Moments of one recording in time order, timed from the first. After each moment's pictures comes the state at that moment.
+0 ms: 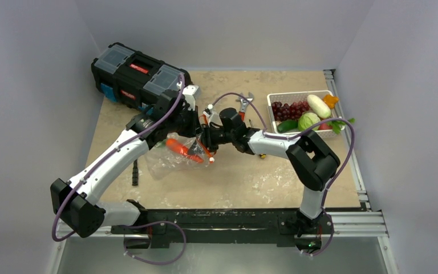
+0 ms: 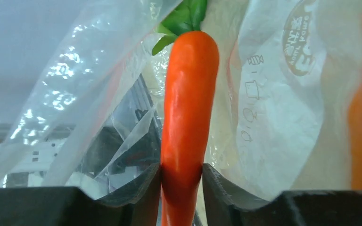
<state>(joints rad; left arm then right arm) -0.59 1.28 1.23 -0.64 0.11 -0.38 0.77 1.83 1.09 0.26 -0.68 0.79</state>
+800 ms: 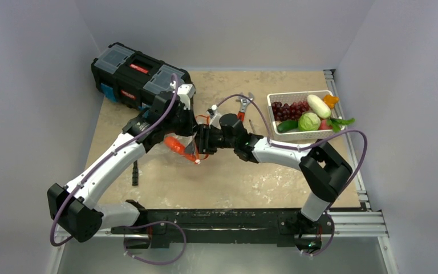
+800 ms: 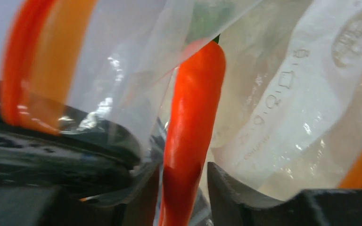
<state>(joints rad) -0.57 1.25 1.18 -0.58 0.08 -0.41 0.85 1.71 1.00 0.37 -0.44 0.97</state>
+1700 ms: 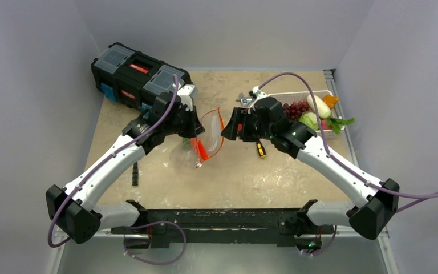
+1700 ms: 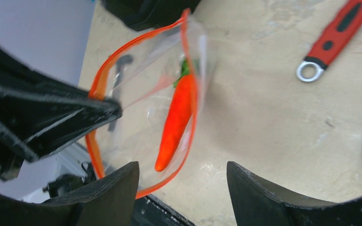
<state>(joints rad) -0.59 1.22 1.18 -0.56 0.13 -0.43 0.73 1.26 1.18 -0.50 -0.10 0.67</state>
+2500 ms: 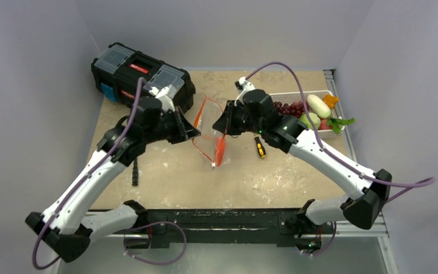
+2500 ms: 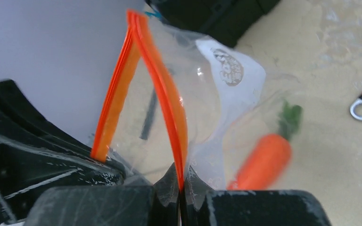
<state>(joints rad) -0.59 1.11 1.25 -0.72 0.18 -0.73 0.81 1.37 1.31 -0.46 -0.04 0.70</state>
